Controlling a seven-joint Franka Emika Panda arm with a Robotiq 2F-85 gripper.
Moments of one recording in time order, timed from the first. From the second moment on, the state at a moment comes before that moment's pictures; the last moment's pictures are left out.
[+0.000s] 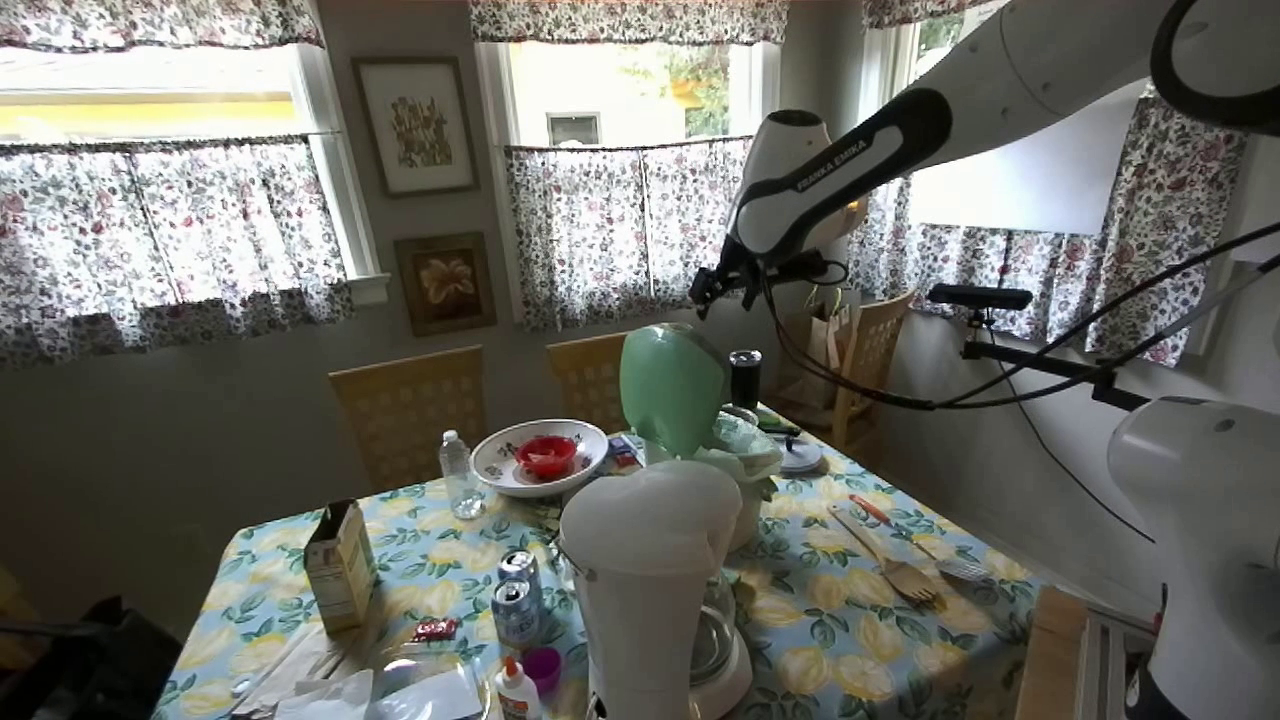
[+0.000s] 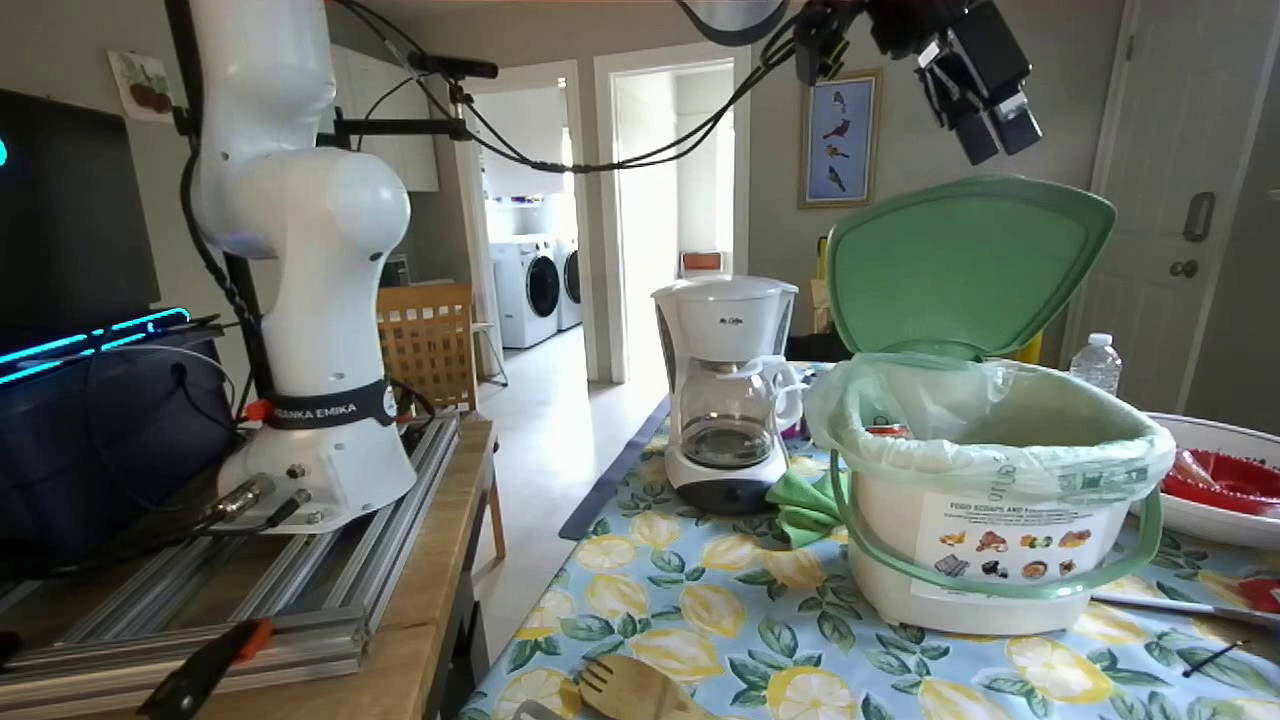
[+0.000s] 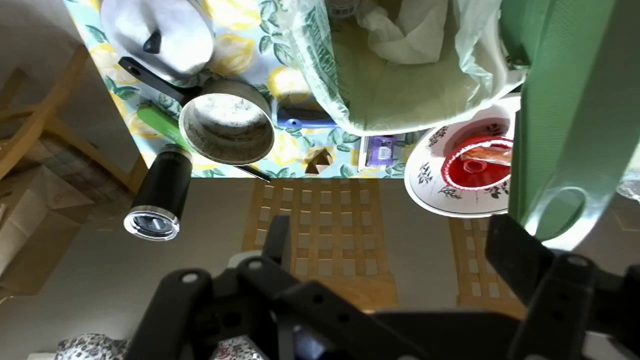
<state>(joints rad) 1.05 0.03 -1.36 -2.06 -0.12 2.61 0.23</state>
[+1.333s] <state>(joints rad) 0.10 -0.05 -0.33 -2.13 0.08 2.56 0.15</state>
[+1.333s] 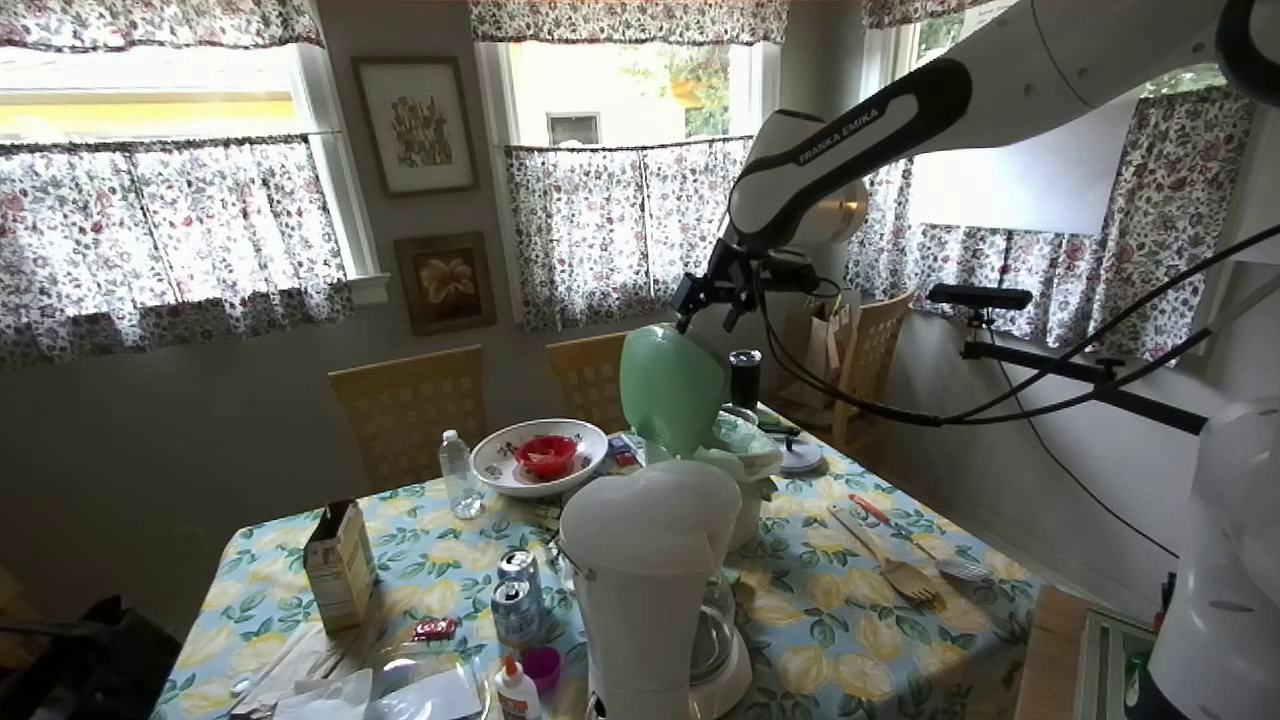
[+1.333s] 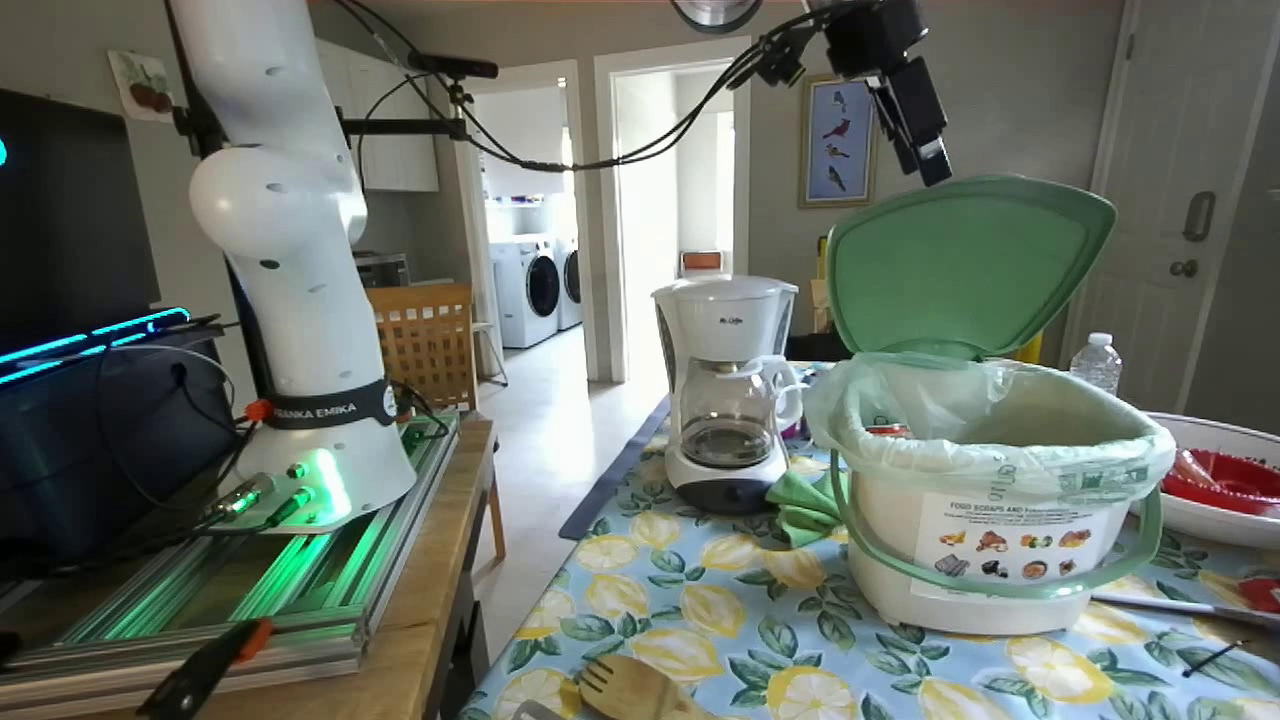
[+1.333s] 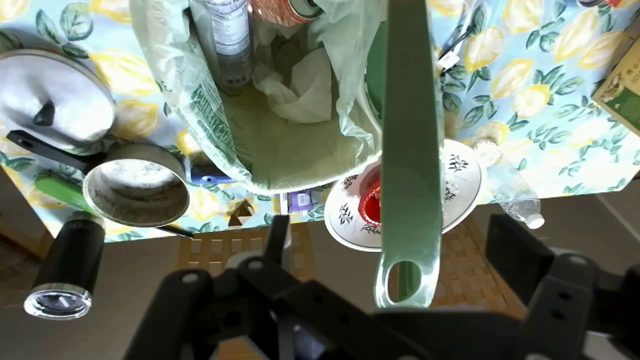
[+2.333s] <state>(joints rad) -0.10 -0.01 -0.20 -2.13 -0.03 2.56 0.19</state>
